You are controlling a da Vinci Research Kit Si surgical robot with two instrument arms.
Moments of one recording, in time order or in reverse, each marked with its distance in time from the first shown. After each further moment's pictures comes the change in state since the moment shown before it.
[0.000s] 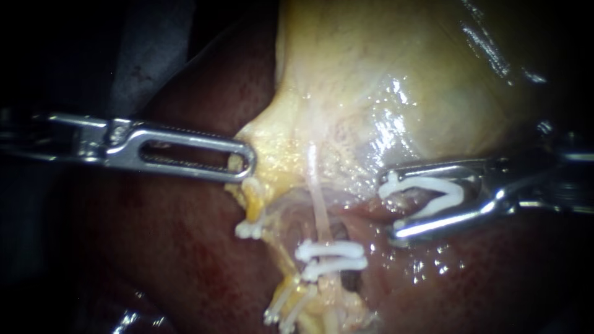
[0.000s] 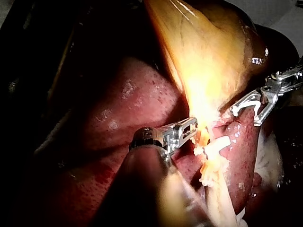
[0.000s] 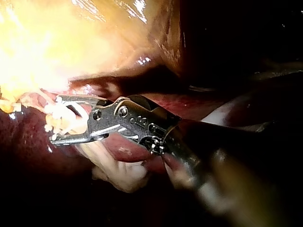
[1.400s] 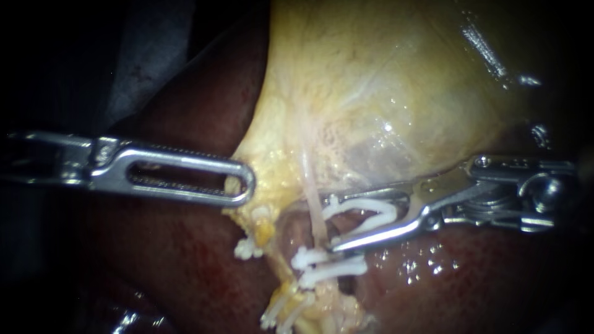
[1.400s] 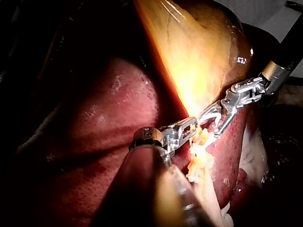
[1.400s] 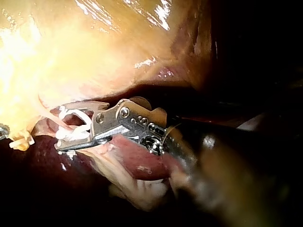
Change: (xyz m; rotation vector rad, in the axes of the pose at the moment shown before) right arm -0.003 0.005 0.006 0.015 -0.019 0.021; left arm 0.001 -0.003 0.000 0.008 -0.007 -0.010
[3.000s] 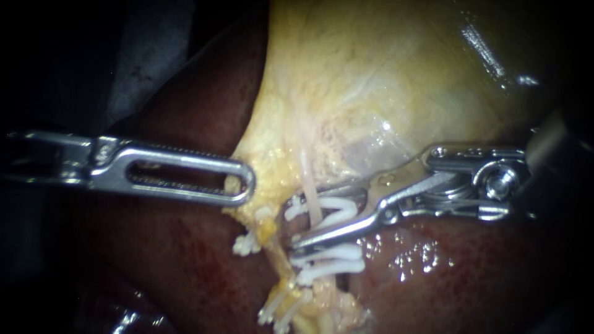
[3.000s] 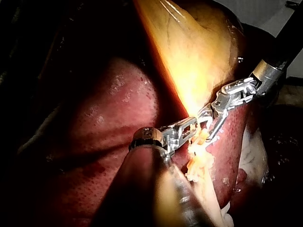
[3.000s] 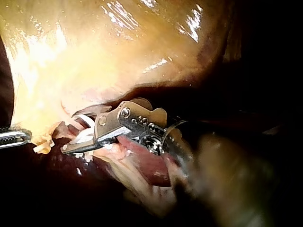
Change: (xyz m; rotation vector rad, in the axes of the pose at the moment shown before) right arm 0.002 0.001 0.002 0.019 -0.014 0.003; left arm 0.000 0.000 0.000 0.002 0.002 0.001
